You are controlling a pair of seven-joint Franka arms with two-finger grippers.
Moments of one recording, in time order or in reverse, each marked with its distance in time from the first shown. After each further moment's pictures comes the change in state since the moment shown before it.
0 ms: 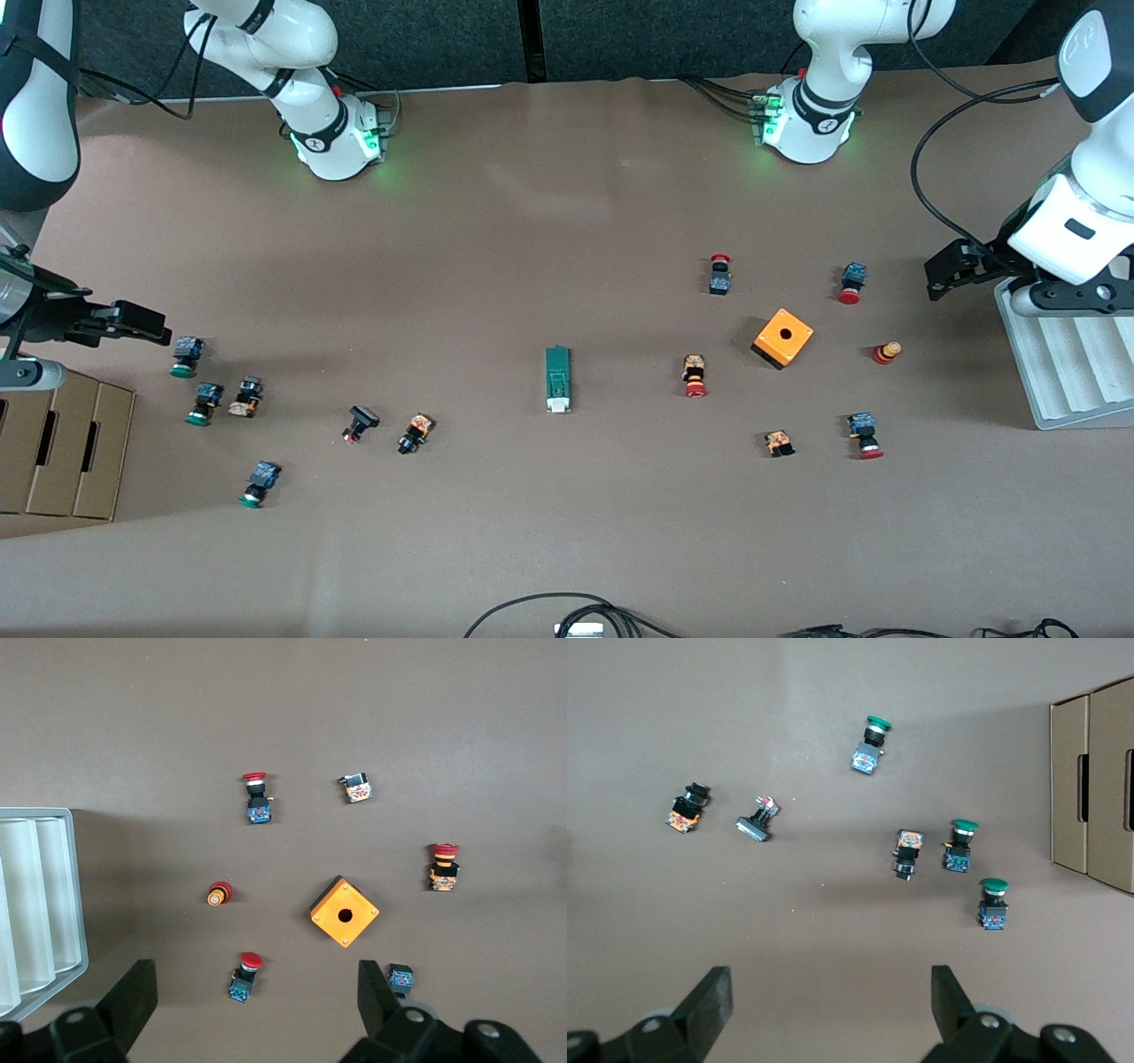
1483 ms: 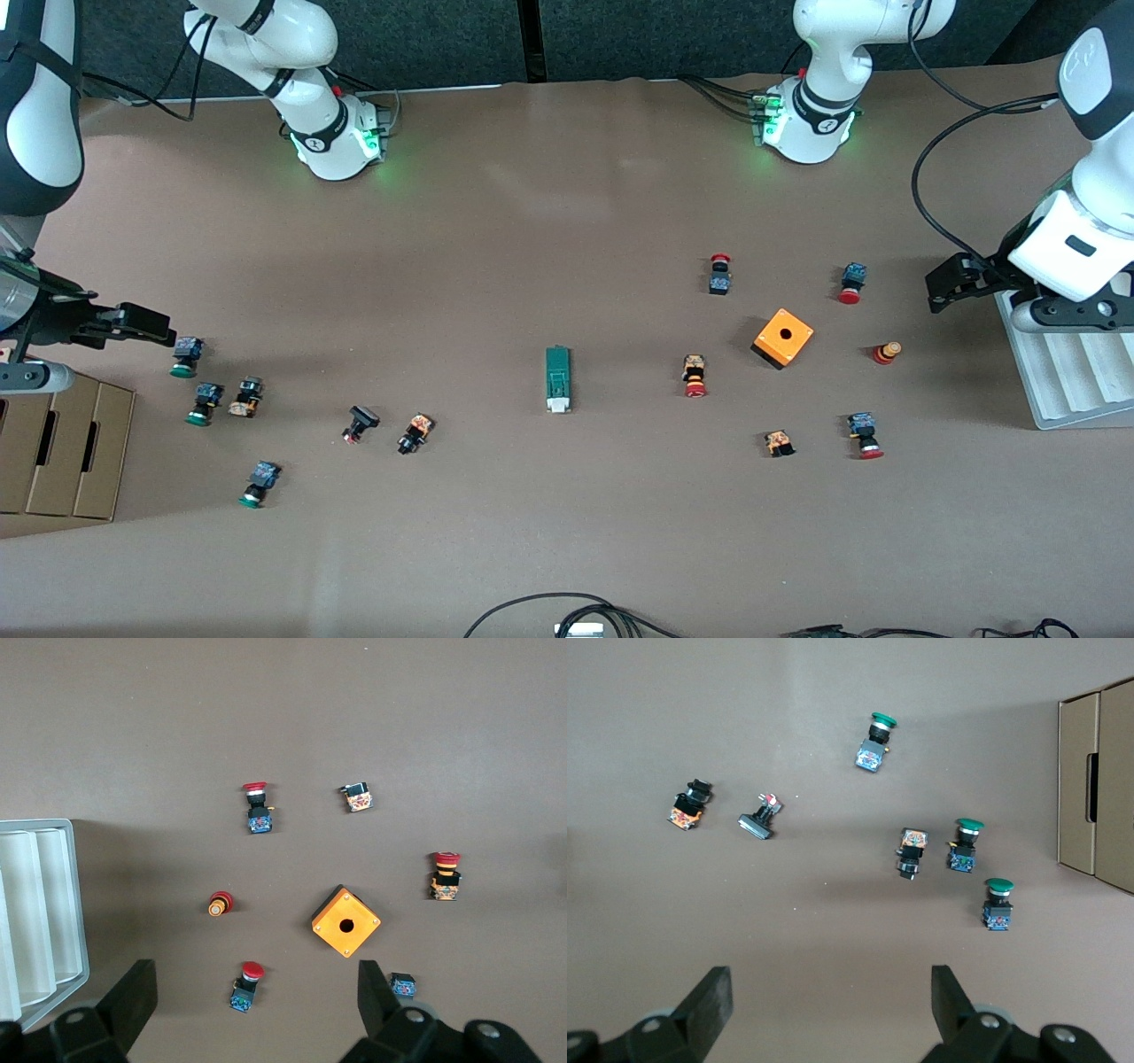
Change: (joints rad) left arm -0.001 0.044 -0.001 0.044 0.006 0.002 0.004; right arm 0.000 0.012 0.002 0.000 0.005 0.000 -0.005
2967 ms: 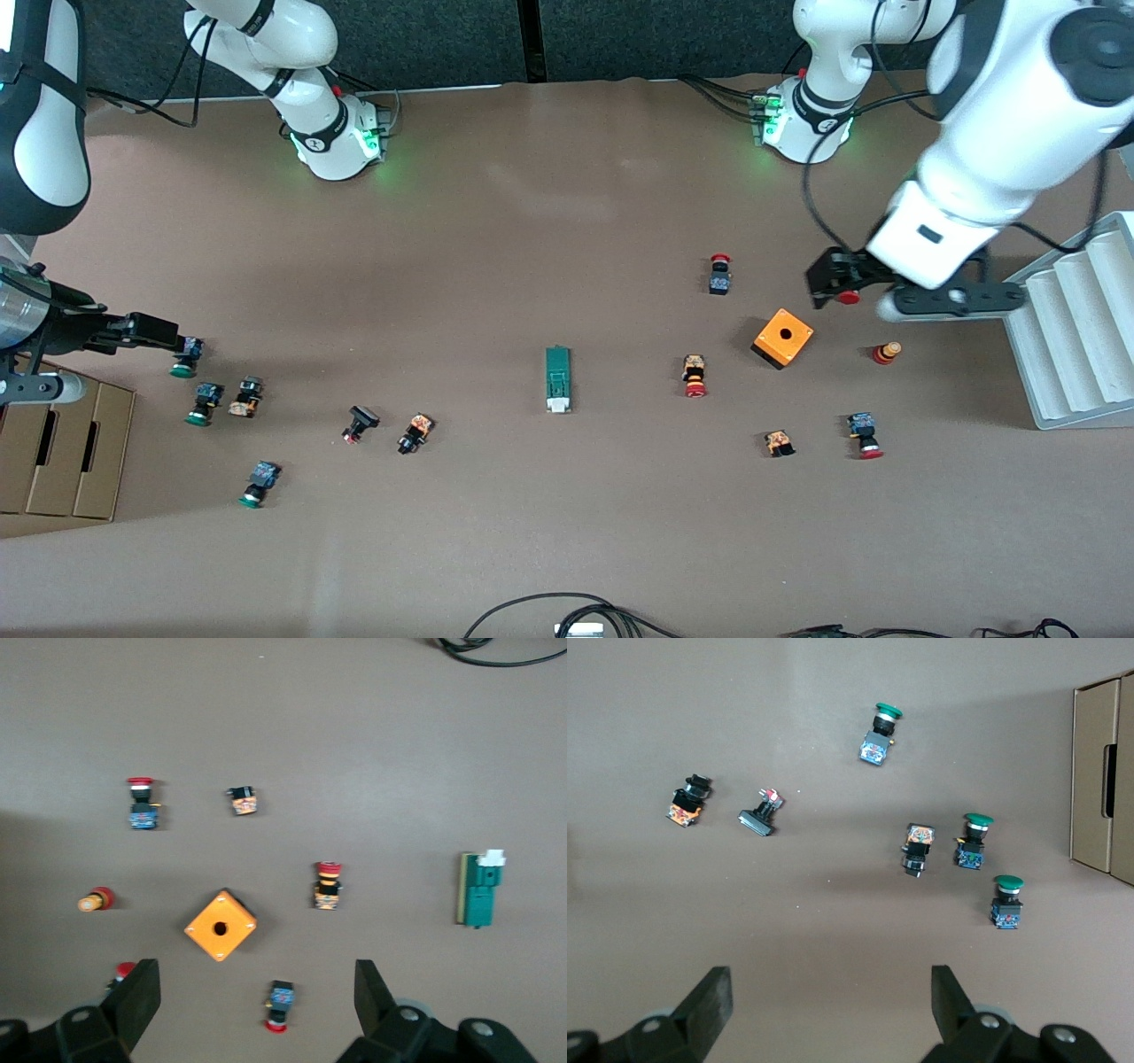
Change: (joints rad) left arm -0.031 0.026 -0.219 0.000 -0.046 0.081 -0.333; right arm -0.002 0.025 -0.002 0.000 0.013 0.001 0.001
